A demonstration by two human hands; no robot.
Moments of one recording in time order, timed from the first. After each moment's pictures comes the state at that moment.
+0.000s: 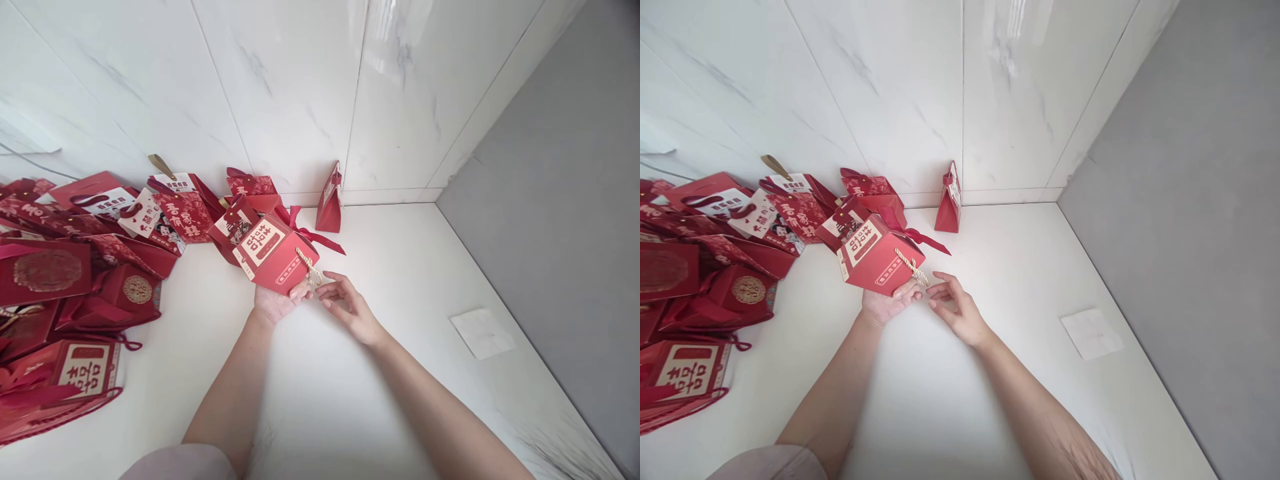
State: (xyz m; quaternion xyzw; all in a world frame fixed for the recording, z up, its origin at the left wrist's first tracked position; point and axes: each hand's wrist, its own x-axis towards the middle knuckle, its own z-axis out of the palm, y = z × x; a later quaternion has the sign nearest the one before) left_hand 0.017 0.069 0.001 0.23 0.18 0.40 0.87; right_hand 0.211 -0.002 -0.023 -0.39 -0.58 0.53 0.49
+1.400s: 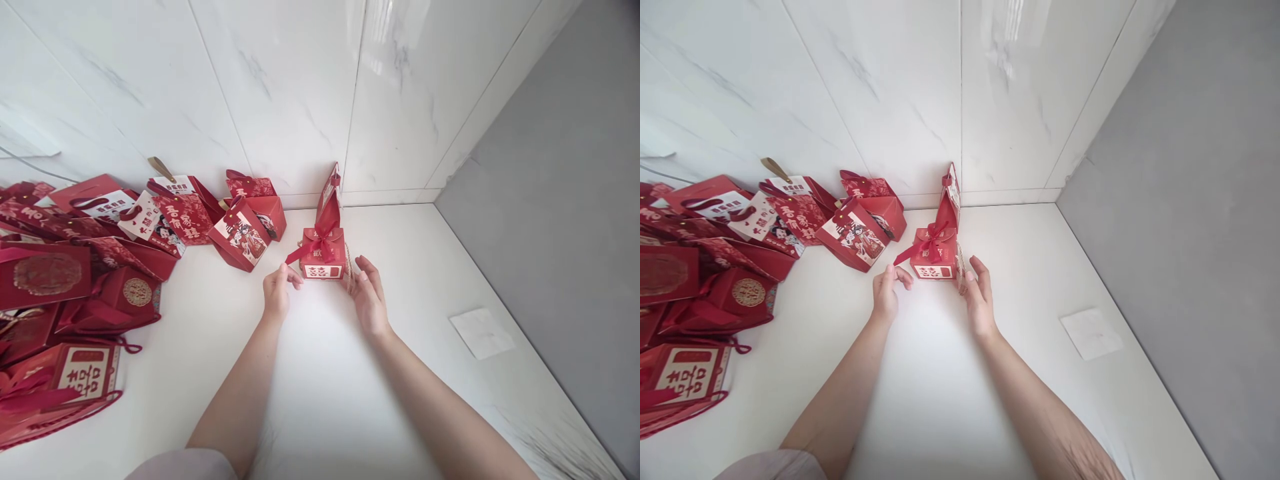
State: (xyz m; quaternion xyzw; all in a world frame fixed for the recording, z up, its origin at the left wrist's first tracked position) left_hand 0.029 0.071 -0.022 0.59 0.45 0.54 0.39; right_hand 0.213 0.008 -0.031 -0.44 -0.30 0.52 0.67
